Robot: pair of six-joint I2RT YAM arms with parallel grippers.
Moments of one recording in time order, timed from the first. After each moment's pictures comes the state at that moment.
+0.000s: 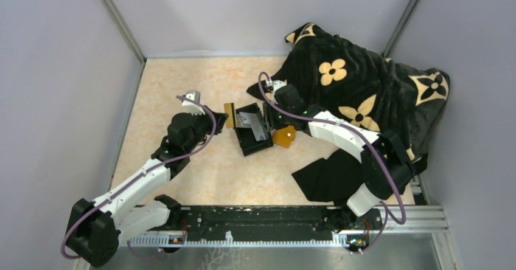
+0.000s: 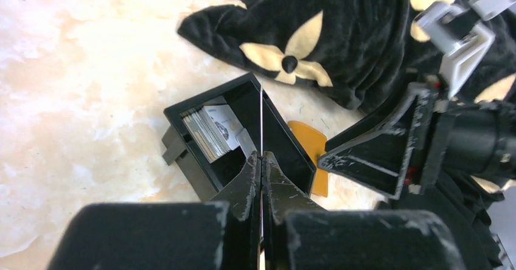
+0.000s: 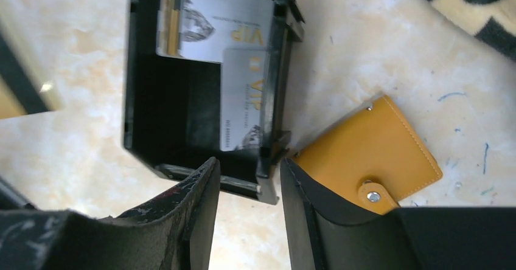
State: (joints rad) left arm -0.53 1.00 0.54 0.28 -0.05 -0.56; right arm 0.66 1.55 1.09 -0.26 -0.10 0.32
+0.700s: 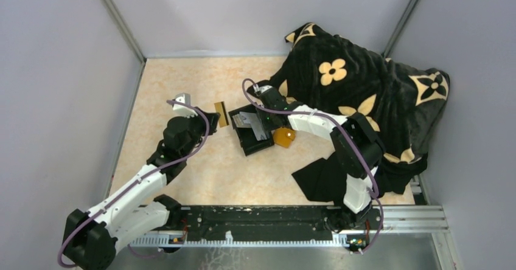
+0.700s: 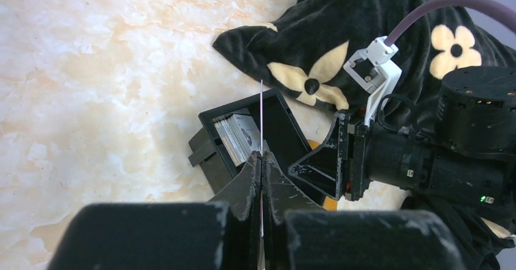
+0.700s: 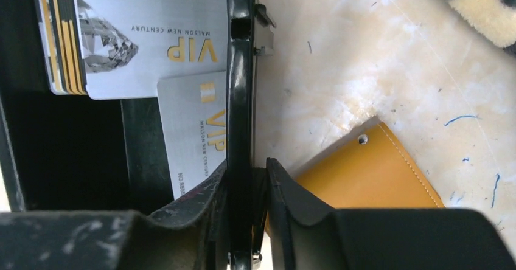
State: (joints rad) left arm -0.53 0.91 0.52 0.23 -0.19 -0.61; right arm 0.70 1.83 1.23 -0.31 0.04 0.28
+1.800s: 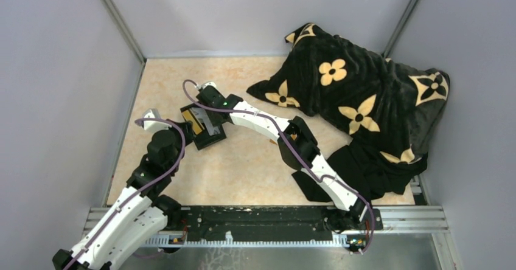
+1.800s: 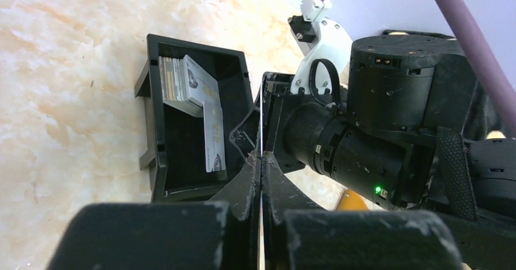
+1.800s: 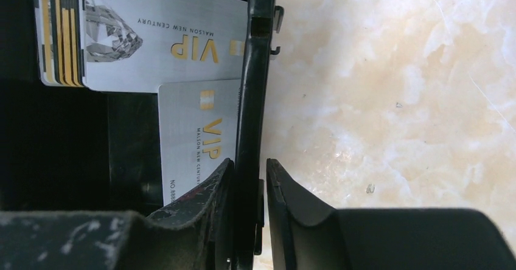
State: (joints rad) left arm -0.53 0.58 0.52 -0.16 -0.57 -0.77; right arm 0.97 2.49 2.30 -0.70 0.23 0.32
